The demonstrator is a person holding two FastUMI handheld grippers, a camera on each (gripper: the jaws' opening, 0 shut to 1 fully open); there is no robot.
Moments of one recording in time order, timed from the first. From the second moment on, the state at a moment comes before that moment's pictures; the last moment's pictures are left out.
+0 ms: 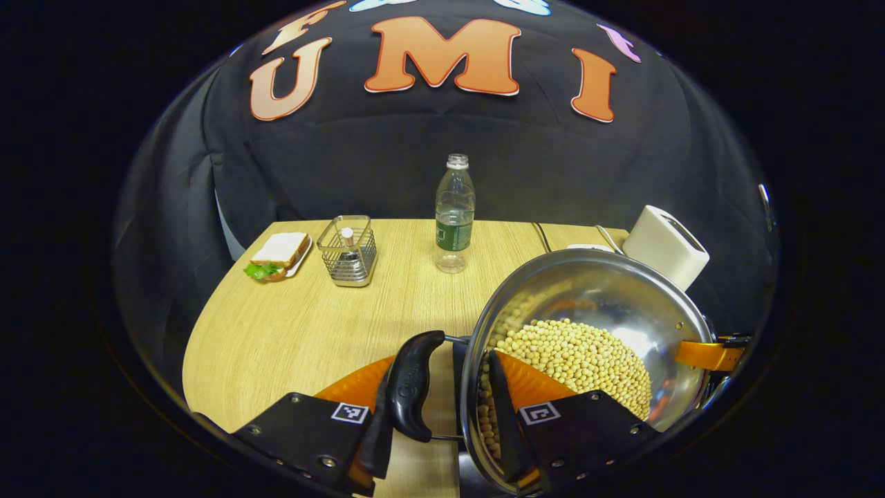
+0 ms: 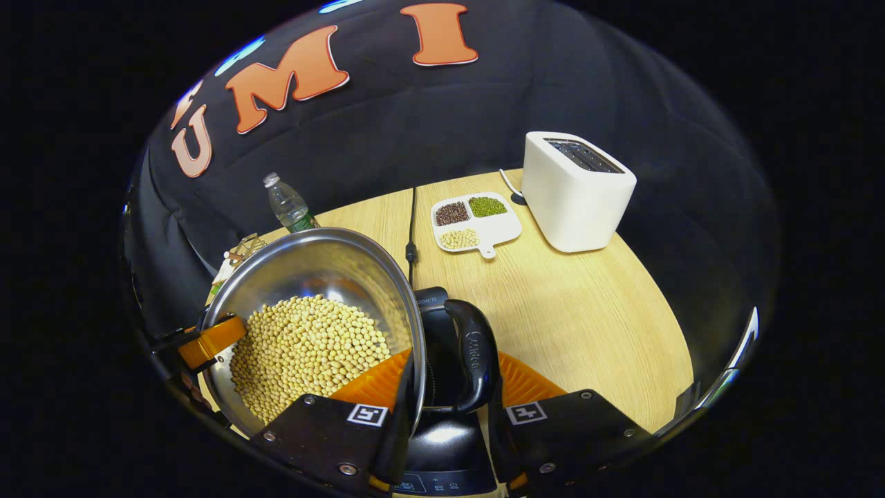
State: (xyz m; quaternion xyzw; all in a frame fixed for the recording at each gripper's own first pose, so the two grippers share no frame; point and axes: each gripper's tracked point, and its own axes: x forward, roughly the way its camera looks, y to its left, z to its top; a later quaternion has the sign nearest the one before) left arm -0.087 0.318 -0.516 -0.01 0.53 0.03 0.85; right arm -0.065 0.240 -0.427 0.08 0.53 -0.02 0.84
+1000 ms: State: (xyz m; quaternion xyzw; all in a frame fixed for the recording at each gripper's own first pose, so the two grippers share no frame) left arm -0.091 0.314 -0.521 0.02 0.58 0.04 0.82; right arm -0.064 0.230 -0.418 0.07 0.56 -0.01 0.83
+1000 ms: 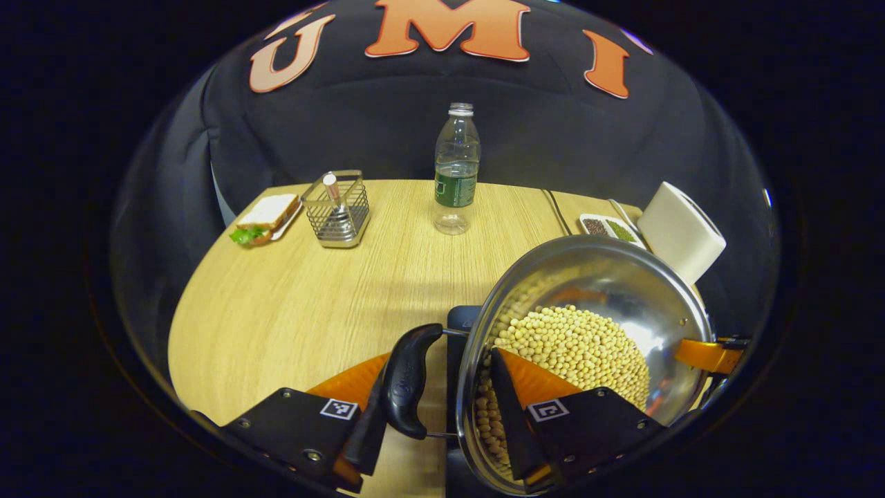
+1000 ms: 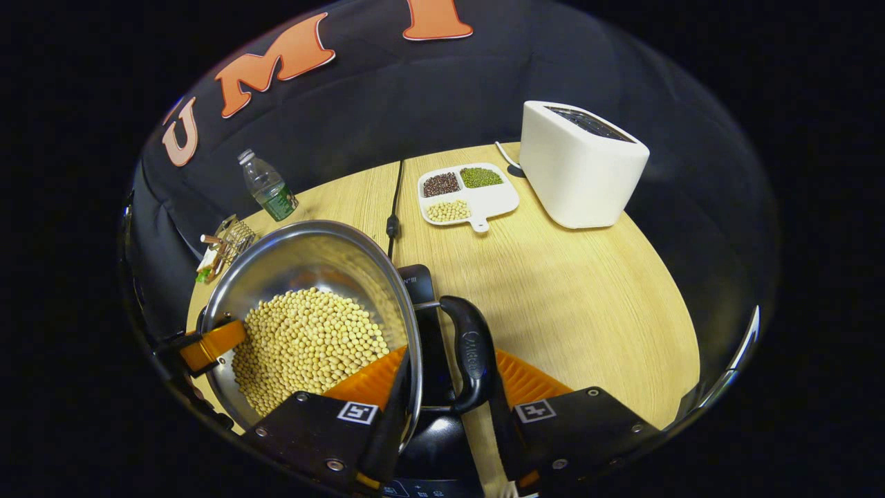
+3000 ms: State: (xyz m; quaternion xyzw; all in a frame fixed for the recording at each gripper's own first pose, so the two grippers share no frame) left arm 0.069 0.396 0.068 -0.05 0.03 0.09 0.99; right arm 0.014 0.045 0.109 -0.01 -0.05 0.10 0.99
